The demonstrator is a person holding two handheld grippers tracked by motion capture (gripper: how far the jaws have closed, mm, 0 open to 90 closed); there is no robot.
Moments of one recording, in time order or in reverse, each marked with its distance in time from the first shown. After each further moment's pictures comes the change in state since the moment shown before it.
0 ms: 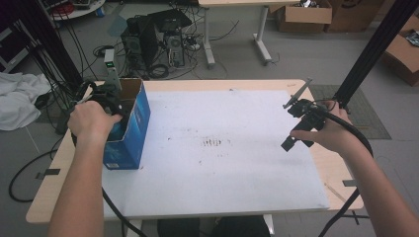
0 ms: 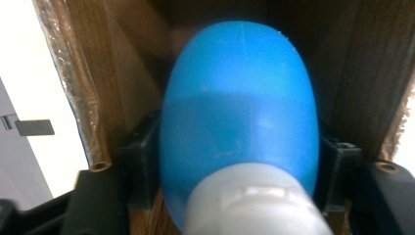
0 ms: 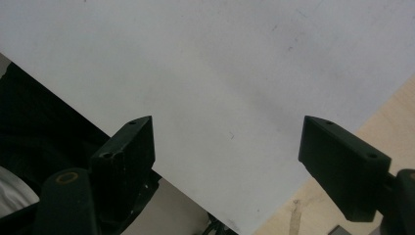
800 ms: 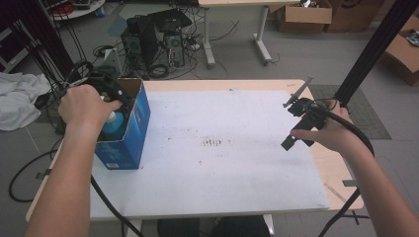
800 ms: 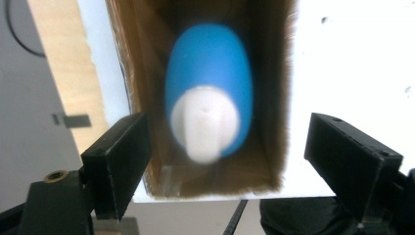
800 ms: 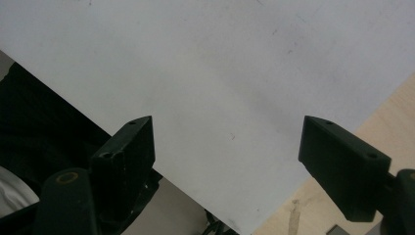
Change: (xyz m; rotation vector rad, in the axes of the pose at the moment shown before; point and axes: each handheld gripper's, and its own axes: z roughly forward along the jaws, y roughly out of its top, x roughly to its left) left arm -0.028 -0.021 -0.069 -0.085 0.087 0.070; right arm 0.004 0.000 -0.006 -0.012 -0.006 -0.009
